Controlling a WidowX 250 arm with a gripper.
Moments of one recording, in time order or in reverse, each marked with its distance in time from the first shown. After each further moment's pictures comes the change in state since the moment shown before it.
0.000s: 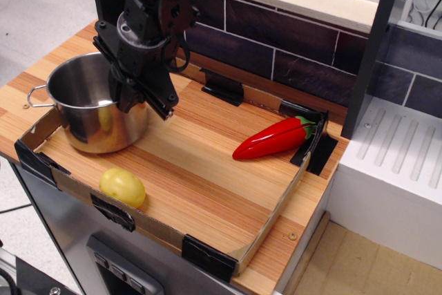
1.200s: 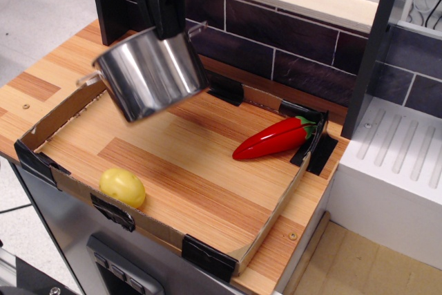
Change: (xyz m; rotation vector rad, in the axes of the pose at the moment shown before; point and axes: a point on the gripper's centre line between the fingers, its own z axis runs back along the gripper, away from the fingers) arm 0.037 0.002 0.068 -0.830 0.228 0.036
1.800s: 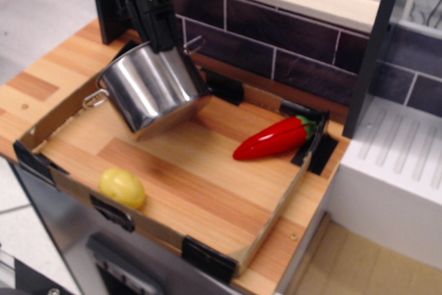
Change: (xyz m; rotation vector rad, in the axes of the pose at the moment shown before) arm 0.006 0.024 -0.012 -0.148 0.017 -0.043
